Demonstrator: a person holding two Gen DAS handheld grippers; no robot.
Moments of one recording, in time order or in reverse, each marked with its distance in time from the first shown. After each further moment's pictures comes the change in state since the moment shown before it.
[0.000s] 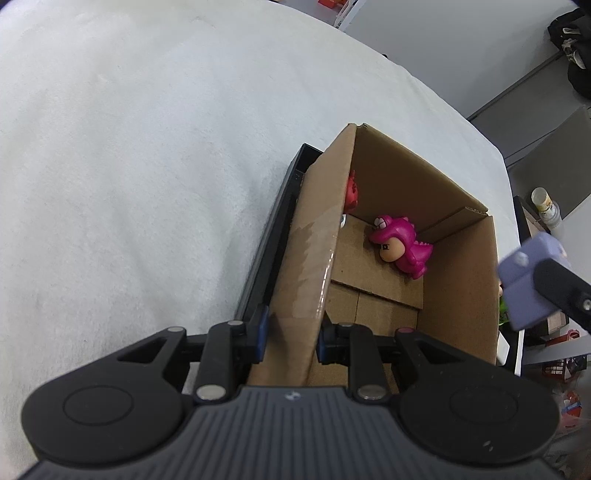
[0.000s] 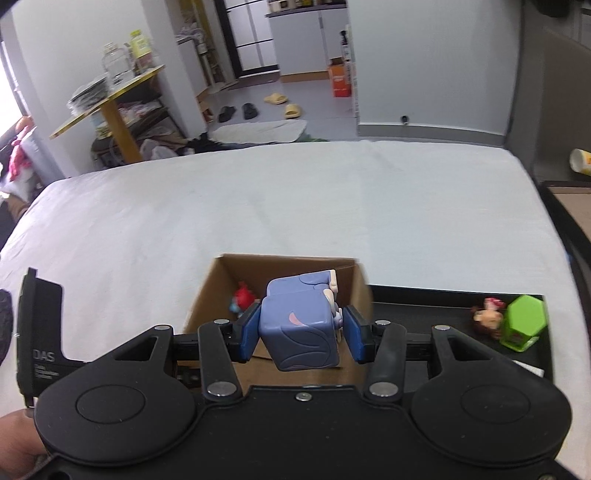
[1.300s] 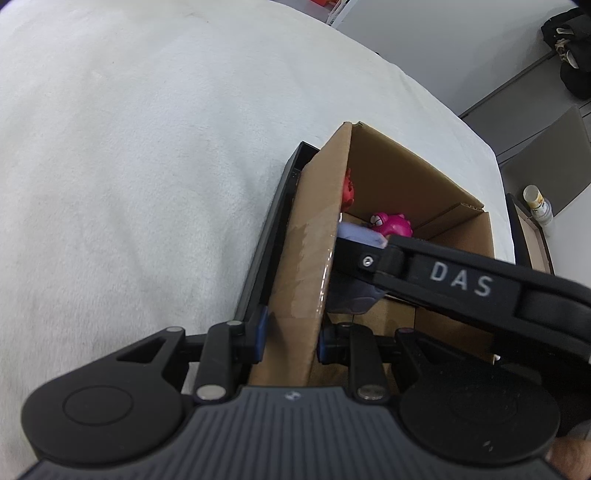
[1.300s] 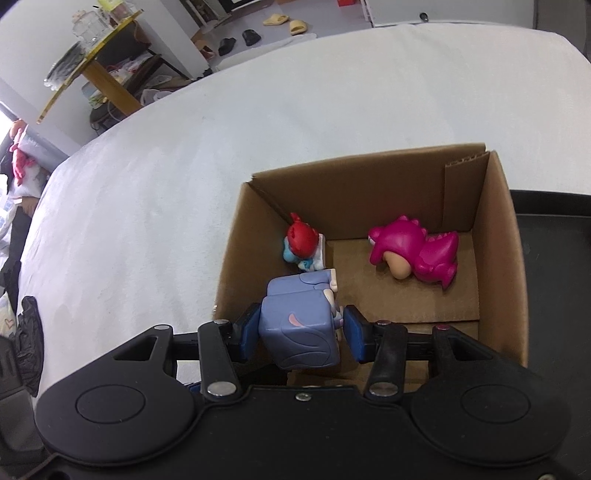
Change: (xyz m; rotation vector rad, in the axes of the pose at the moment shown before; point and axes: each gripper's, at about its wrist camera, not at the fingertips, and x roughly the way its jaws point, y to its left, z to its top) left arm -0.001 0.009 0.003 0.009 0.010 -0.036; right arm 0.091 0.028 -0.012 0.173 0.277 0.116
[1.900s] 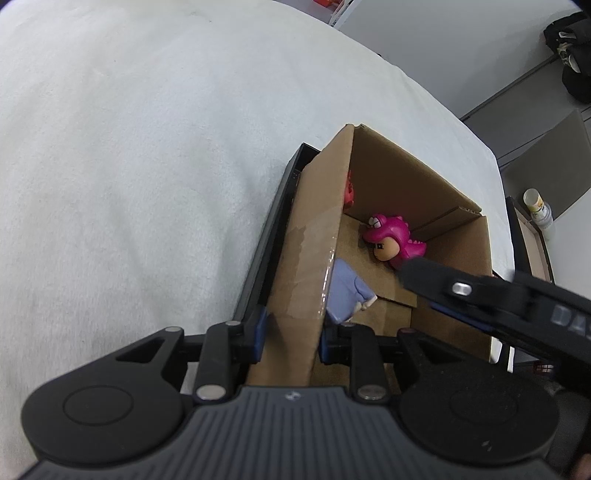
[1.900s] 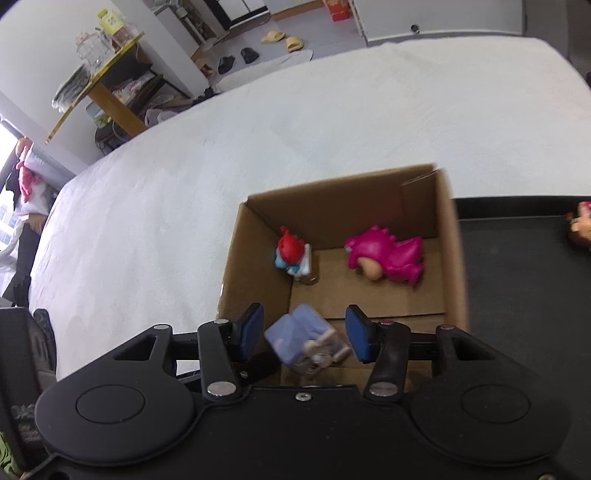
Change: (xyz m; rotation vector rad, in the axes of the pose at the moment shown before) left arm -0.001 0.002 0.000 -0.015 -0.001 -0.005; right arm -0.047 -0.018 -0.006 0.029 -0.062 0.016
